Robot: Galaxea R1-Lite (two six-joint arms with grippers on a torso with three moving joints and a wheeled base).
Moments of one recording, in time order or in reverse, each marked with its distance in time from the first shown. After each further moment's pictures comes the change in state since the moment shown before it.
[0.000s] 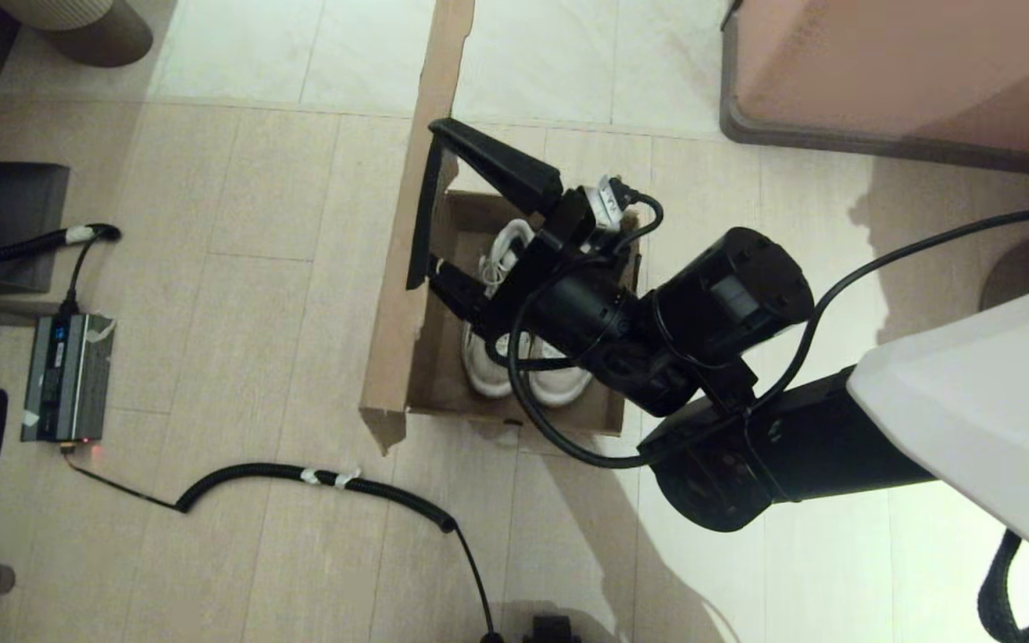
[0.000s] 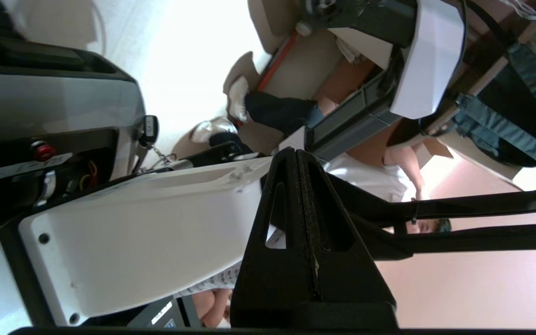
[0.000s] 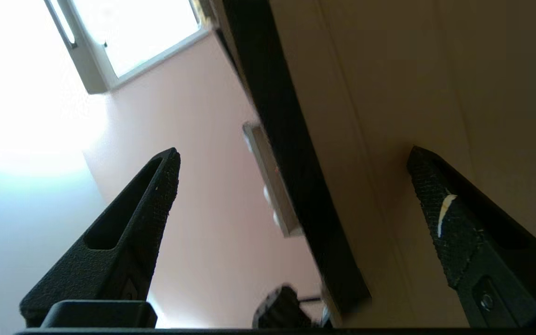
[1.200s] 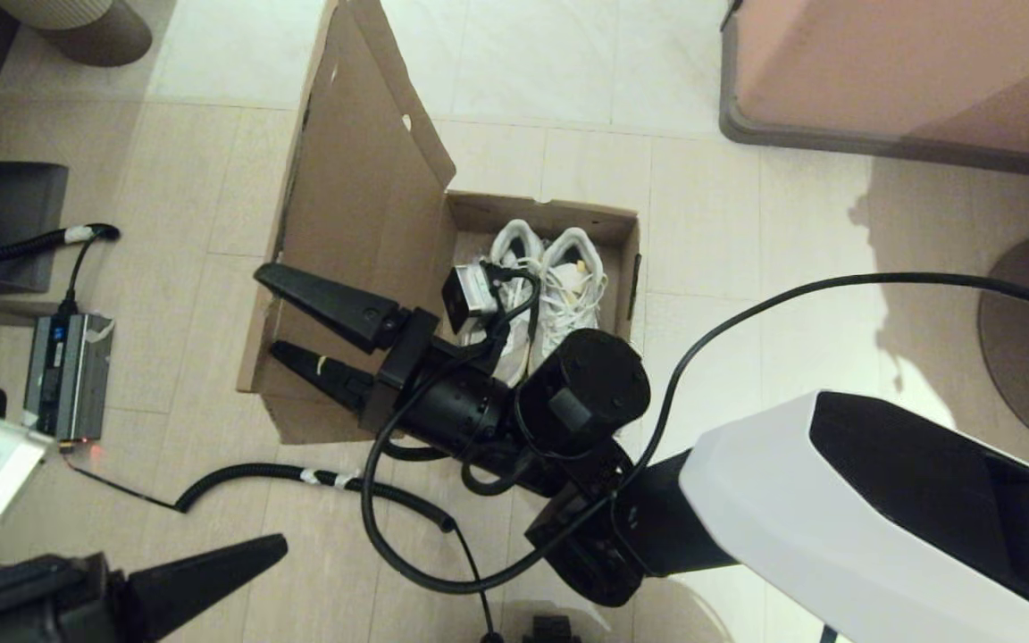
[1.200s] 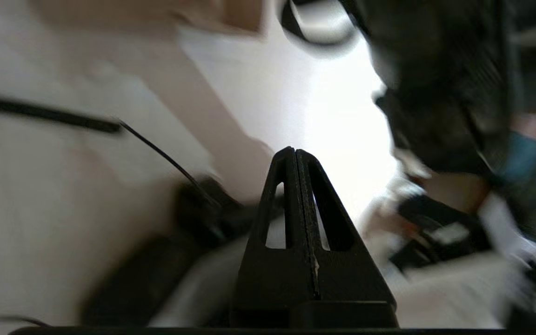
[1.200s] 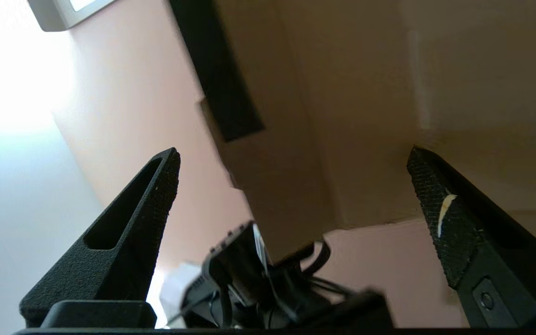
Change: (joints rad) left arm -0.019 0.364 0.134 -0.468 0.309 0.677; right arm 0.149 0.215 -0.161 0.008 0.005 -0.165
